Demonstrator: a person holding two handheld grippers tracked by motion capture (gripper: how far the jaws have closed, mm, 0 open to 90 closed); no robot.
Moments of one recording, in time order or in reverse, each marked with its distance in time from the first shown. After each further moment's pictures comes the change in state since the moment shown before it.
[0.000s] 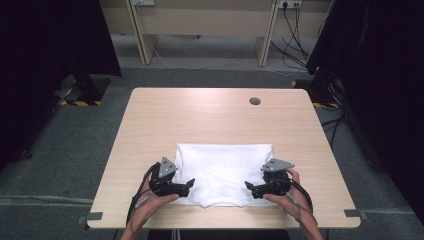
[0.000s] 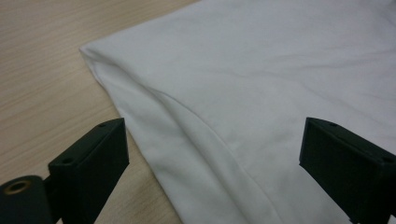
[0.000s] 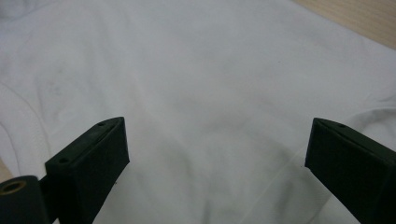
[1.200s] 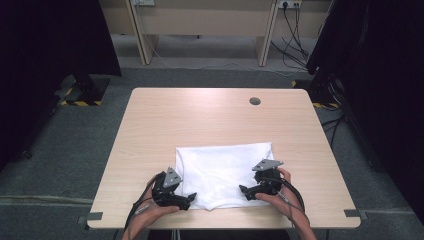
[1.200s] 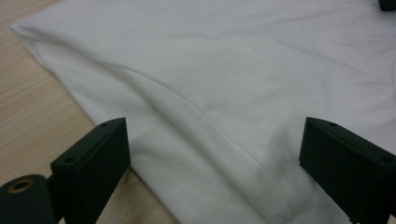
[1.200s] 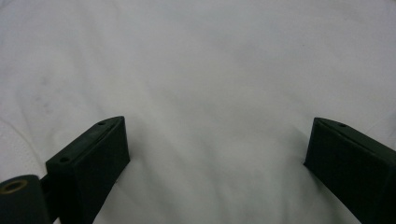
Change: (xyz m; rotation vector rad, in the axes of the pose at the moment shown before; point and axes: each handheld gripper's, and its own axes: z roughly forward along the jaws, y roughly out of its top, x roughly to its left) left arm -0.007 -0.005 0.003 0.047 -0.090 -0.010; right arm -0.005 0.006 0.014 0.065 0.005 0.088
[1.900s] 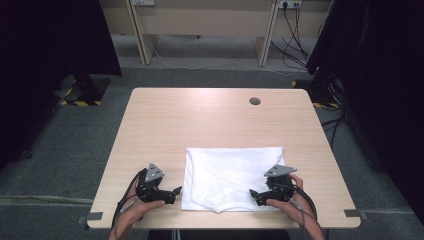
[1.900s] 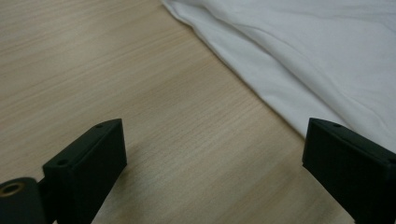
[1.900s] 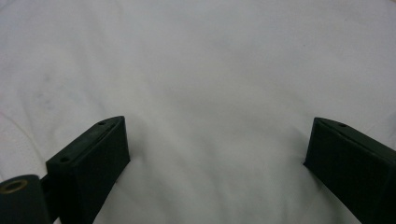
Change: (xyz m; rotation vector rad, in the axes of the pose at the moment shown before) left arm 0.031 -0.013 -0.017 -0.010 0.072 -0.081; right arm -0.011 -0.028 -0.022 -0.018 -0.027 0.035
